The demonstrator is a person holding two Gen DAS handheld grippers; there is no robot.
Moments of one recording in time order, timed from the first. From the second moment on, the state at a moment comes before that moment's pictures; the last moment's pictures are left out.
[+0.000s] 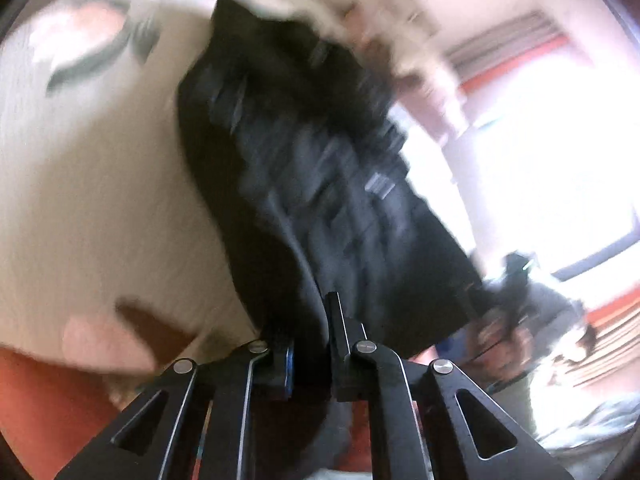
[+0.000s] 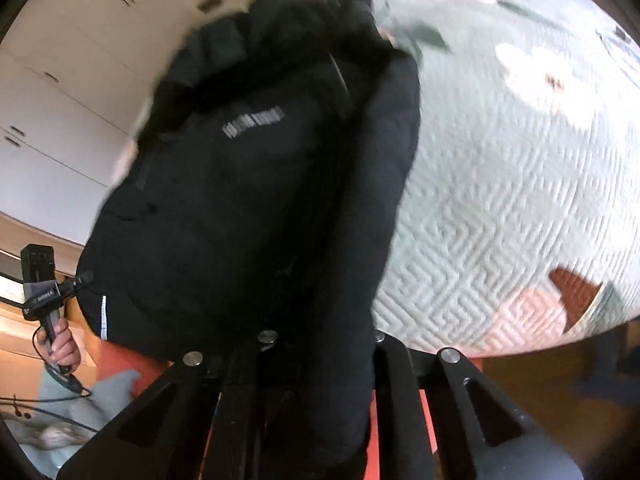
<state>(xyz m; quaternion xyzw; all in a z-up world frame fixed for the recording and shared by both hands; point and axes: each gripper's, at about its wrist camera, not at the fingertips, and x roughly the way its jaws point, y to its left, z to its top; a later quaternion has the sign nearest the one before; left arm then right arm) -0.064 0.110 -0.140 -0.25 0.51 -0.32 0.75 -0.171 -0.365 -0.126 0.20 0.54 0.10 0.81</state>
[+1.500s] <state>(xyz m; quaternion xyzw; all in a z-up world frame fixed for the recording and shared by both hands) 0.149 0.189 -0.092 -0.31 0.39 -0.31 0.81 0.048 -0.417 -0.048 0.23 0.39 0.03 0.89</state>
